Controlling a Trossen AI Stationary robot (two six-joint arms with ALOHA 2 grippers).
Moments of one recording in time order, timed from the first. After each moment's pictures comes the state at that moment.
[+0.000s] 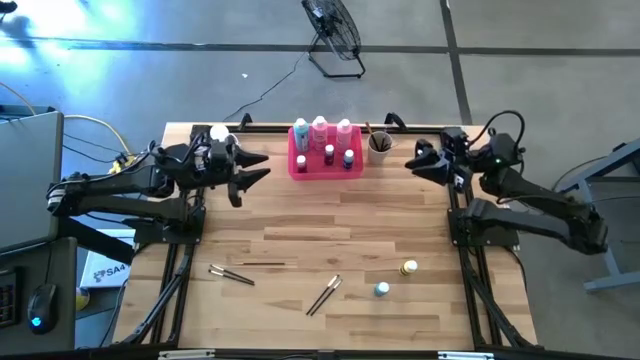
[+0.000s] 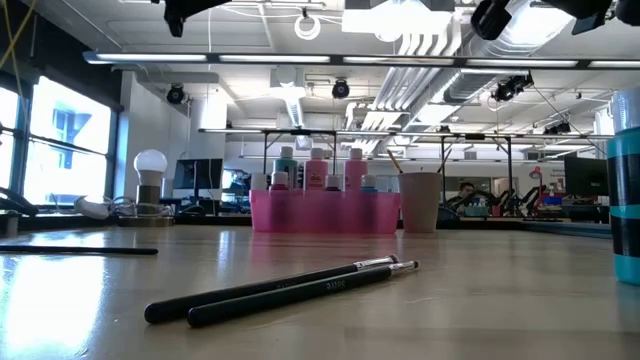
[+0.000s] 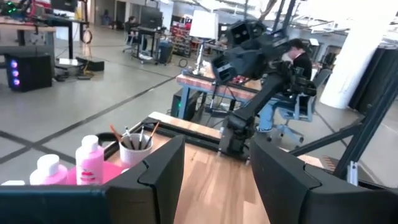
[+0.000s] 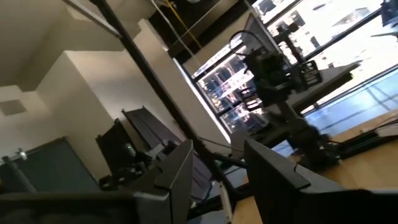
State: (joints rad) left arm 0.13 0.69 0.69 0.07 -0.11 -0.19; right arm -0.55 0.65 0.55 0.50 -0.78 0.89
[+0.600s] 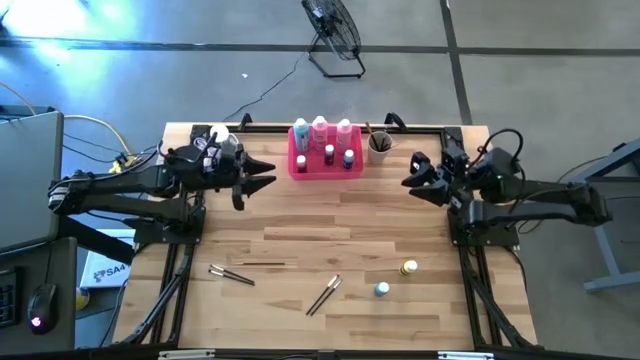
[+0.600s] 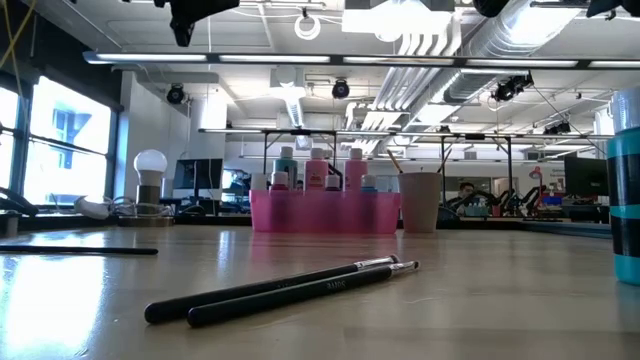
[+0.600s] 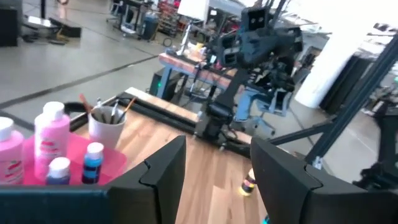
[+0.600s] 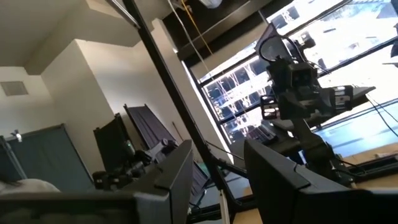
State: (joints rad) left arm 0.13 0.74 0.69 0.07 -0.02 -0.35; right arm -0.16 0.65 0.54 0.48 -0.42 0.65
